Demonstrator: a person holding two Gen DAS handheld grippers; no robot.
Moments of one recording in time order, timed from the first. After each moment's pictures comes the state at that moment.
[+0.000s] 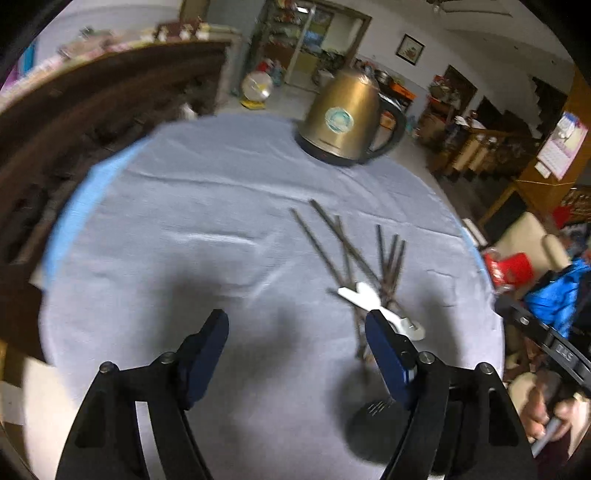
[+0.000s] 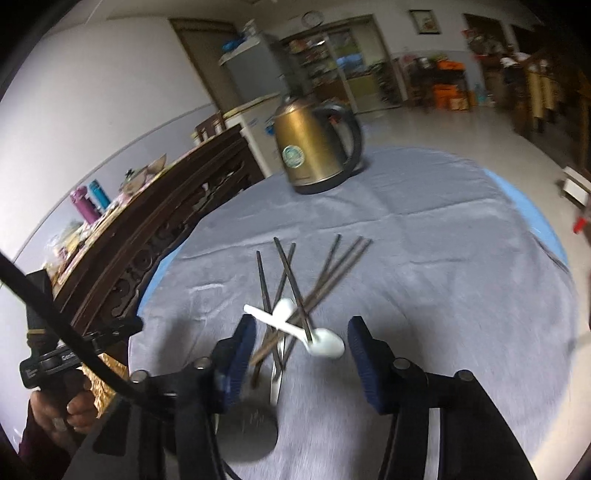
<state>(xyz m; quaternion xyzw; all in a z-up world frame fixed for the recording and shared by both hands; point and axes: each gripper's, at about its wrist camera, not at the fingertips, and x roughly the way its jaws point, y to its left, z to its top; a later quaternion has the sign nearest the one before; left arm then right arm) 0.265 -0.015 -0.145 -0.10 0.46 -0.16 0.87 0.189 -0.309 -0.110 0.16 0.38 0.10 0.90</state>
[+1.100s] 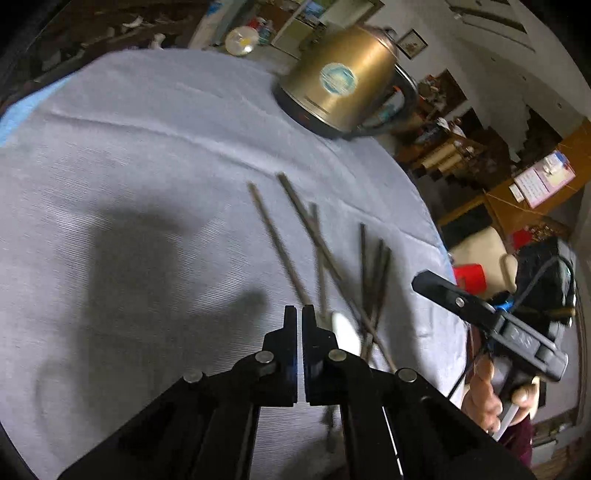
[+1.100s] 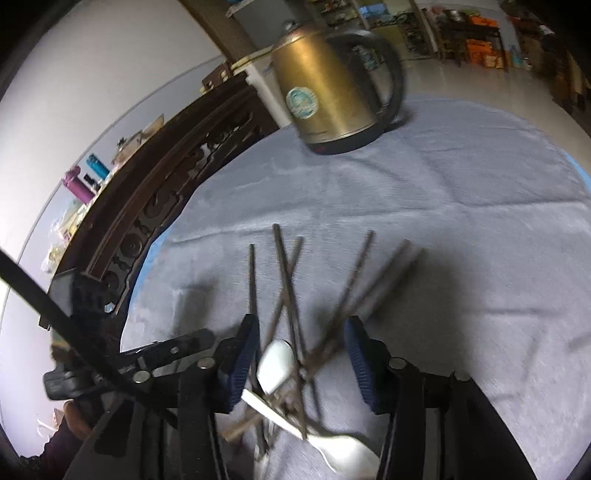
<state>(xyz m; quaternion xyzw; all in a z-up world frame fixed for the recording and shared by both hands) 0.338 -0.025 -0.208 -0.20 0.51 -0.21 0.81 0.334 -0.293 -0.166 0.17 0.47 0.17 0.85</state>
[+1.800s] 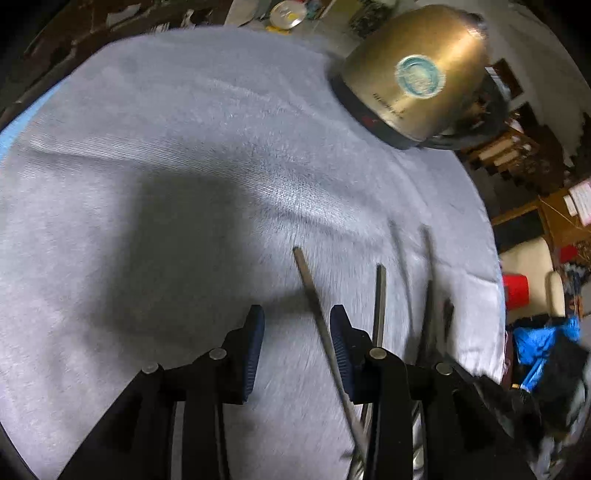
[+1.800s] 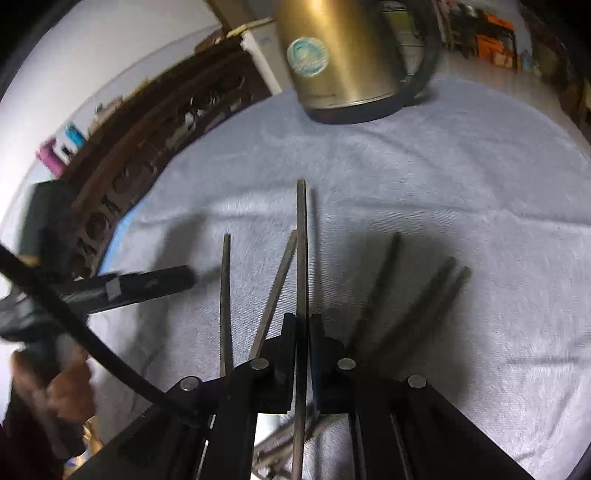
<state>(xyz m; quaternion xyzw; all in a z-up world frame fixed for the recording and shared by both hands) 0.441 -0.045 -0.227 -0.17 0.59 -0.12 0.78 0.380 -0.277 -0.205 0.14 0.51 0.16 0.84</state>
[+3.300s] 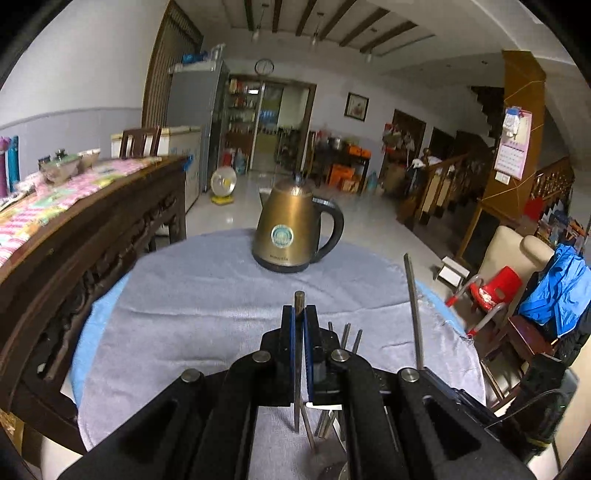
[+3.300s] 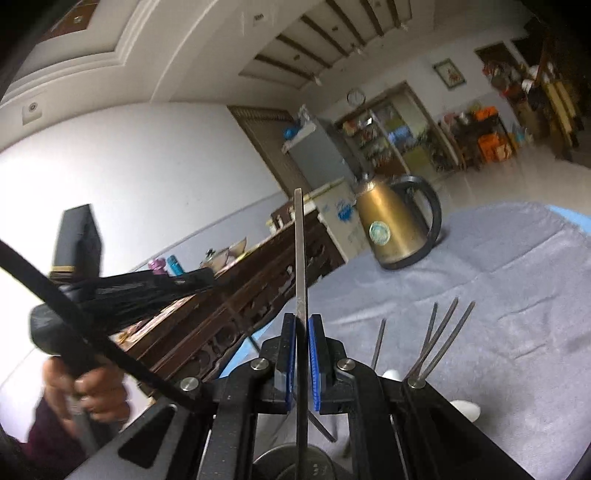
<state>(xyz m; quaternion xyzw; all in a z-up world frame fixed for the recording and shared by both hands) 0.224 -0.046 -0.014 -0.03 0.27 -0.19 0.94 0.164 -0.265 -0.107 0.25 0.16 0.18 0.94</state>
